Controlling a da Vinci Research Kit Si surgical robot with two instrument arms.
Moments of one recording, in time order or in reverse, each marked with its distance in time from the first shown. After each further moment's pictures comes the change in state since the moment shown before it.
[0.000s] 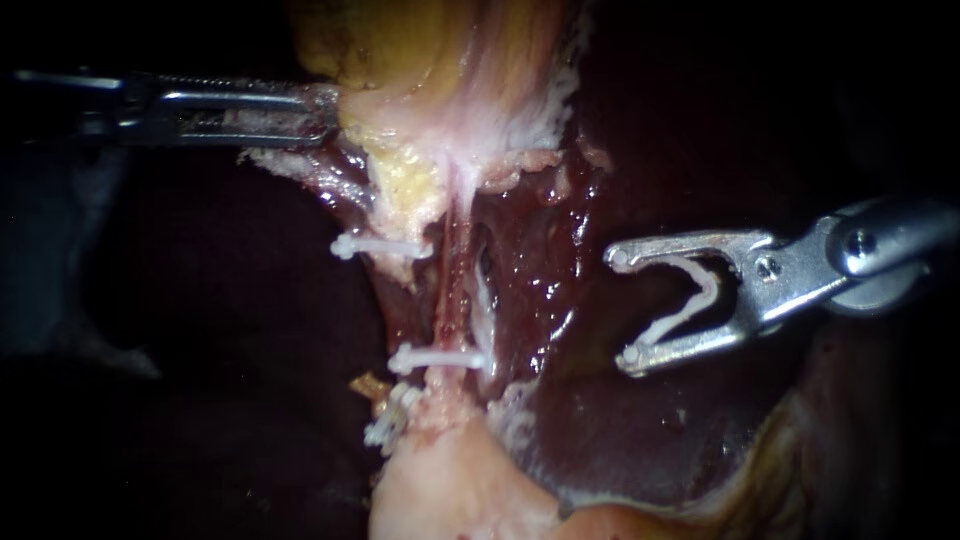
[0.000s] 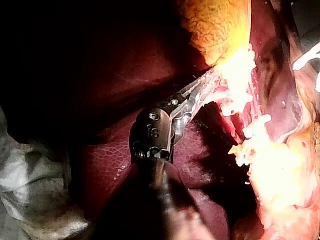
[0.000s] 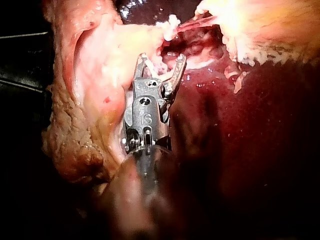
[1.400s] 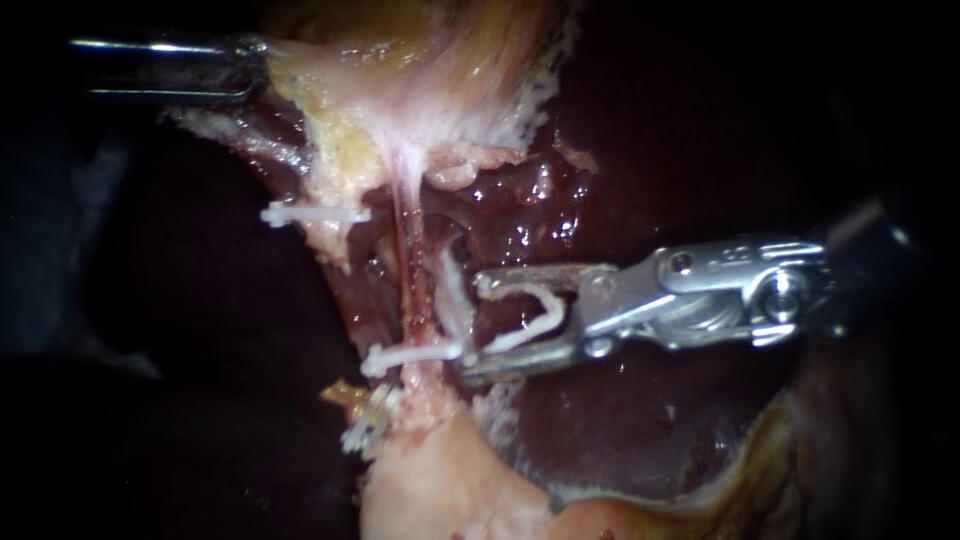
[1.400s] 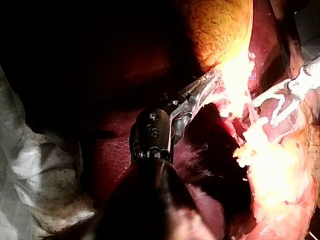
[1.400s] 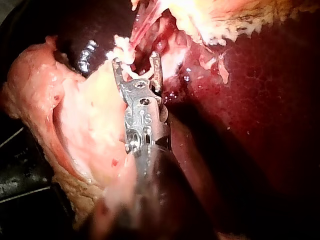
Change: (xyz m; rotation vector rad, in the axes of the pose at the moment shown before) right arm -0.001 0.002 0.015 -0.019 0.021 0.448; left arm 0.004 0.002 -0.007 0.009 0.031 -0.029
